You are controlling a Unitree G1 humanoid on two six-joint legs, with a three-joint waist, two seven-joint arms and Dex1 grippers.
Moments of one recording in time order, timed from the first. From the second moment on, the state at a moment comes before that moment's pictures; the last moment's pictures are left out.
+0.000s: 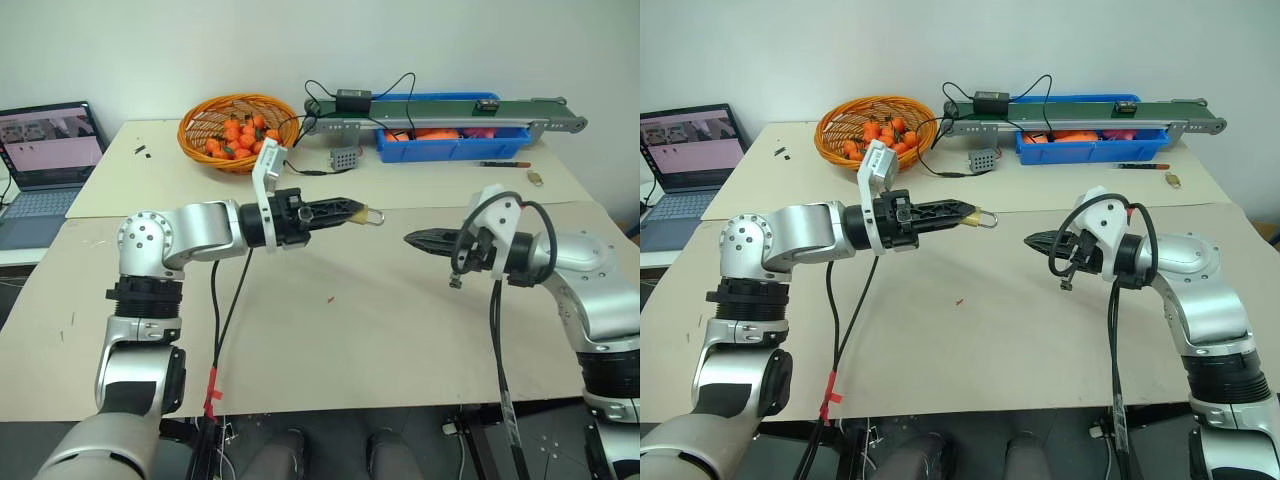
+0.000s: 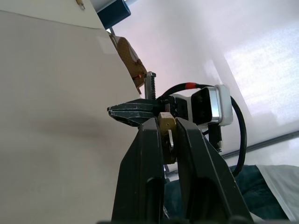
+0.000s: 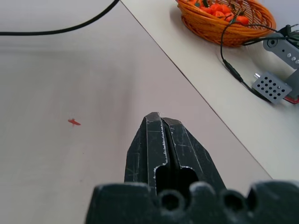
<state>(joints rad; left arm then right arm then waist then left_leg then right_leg) -0.89 0.43 0.07 0.21 -1.91 1.26 0.17 -0.50 -0.78 -0.03 -0.17 0.34 0.38 1.00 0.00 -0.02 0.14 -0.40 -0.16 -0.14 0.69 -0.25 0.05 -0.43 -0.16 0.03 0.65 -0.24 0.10</state>
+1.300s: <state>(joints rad) -0.89 0.40 0.04 0.21 -1.84 1.24 0.08 -0.62 -0.78 -0.02 -0.32 0.46 0.57 0.98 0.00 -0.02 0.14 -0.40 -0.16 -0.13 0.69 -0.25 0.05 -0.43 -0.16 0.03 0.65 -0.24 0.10</state>
